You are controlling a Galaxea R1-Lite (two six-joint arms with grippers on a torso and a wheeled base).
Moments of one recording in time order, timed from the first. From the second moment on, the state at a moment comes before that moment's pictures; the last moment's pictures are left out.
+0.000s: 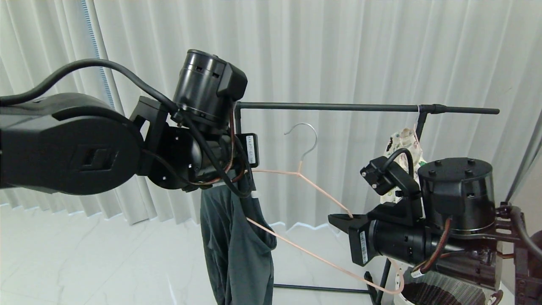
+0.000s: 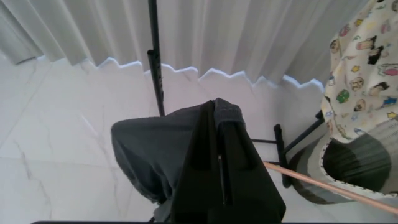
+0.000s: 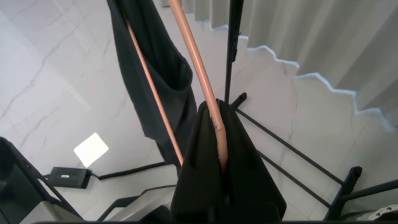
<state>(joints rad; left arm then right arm) -0.68 1.74 -1.40 0.23 0.50 -0.37 0.89 1.61 -0.74 -0.46 -0.05 0.25</state>
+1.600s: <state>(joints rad) -0.87 1.67 -1.45 0.24 0.50 -0.38 0.95 1.69 -0.93 -0.52 -0.14 0.47</state>
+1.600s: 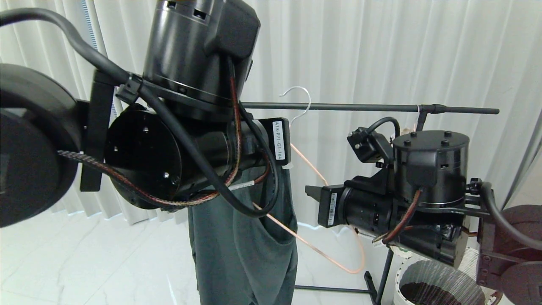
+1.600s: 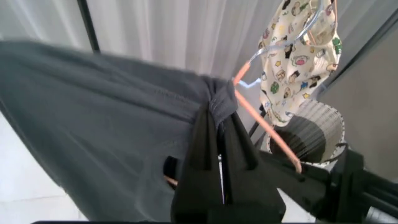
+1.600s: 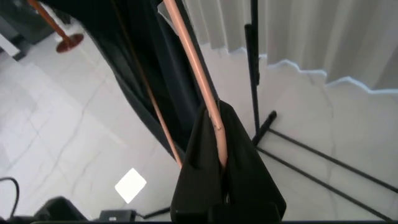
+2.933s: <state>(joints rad) -0.92 1.62 -1.56 0.18 0.55 -0.36 0.88 1.56 -0.90 -0.66 -0.18 0.28</state>
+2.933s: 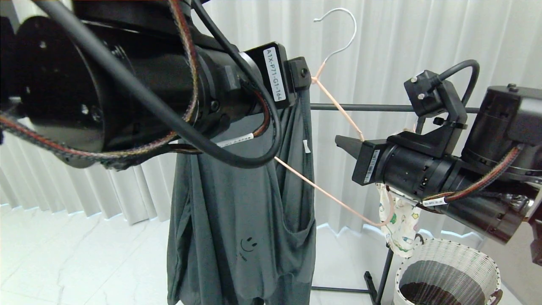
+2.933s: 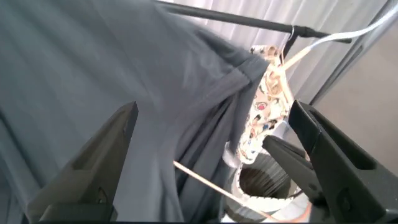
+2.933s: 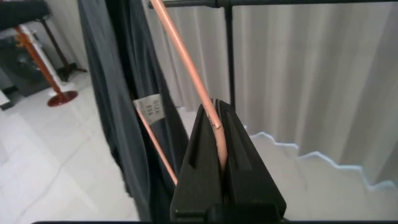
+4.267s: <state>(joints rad) -0.81 1.11 -0.86 0.11 -0.20 0.15 1.01 1.14 -0.29 -0.73 0.00 -0.01</state>
